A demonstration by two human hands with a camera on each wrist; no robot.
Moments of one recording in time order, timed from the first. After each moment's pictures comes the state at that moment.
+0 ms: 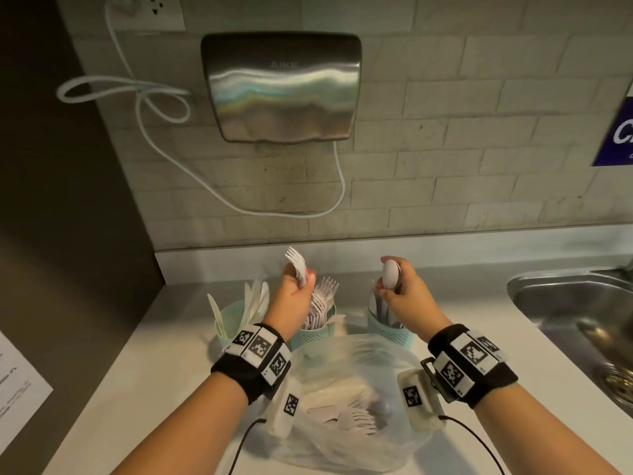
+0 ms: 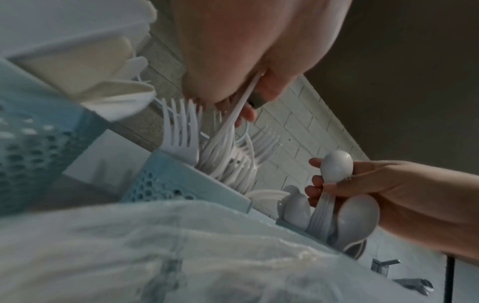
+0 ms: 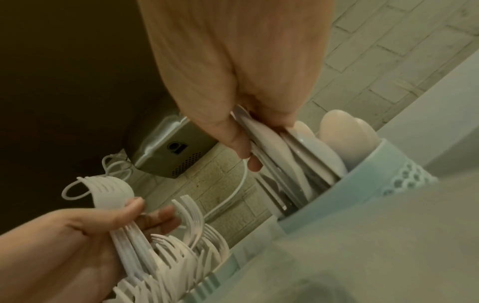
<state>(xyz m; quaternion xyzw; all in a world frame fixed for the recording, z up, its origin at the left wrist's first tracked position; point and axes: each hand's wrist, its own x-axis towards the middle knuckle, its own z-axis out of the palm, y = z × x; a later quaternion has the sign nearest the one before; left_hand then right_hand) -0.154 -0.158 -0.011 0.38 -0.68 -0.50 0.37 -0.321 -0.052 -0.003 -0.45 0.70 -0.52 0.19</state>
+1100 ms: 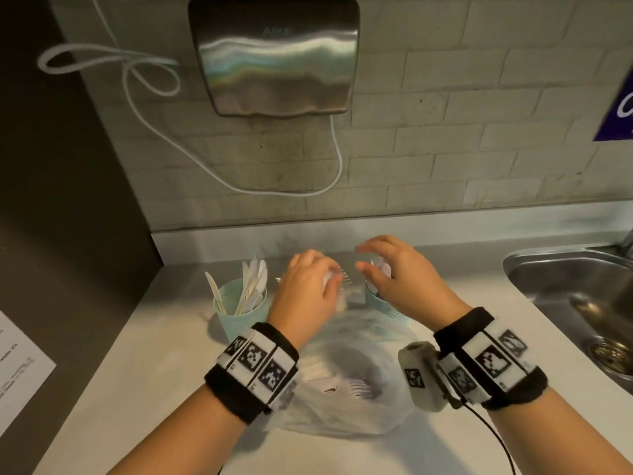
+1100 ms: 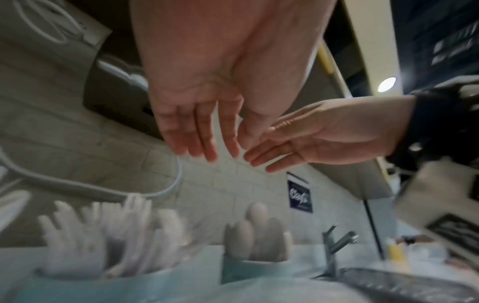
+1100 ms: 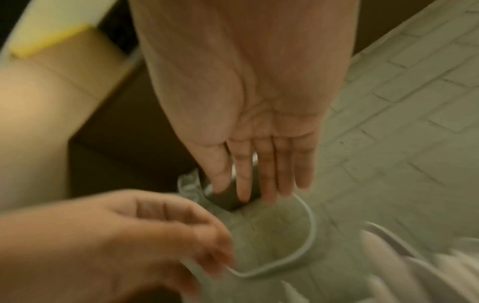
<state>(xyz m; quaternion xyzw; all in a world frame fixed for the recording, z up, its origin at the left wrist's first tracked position) -0.138 -0.099 0.016 0.32 -0.88 -0.16 0.31 -0.285 -0.016 0.040 -0.61 0.72 -0.33 0.02</state>
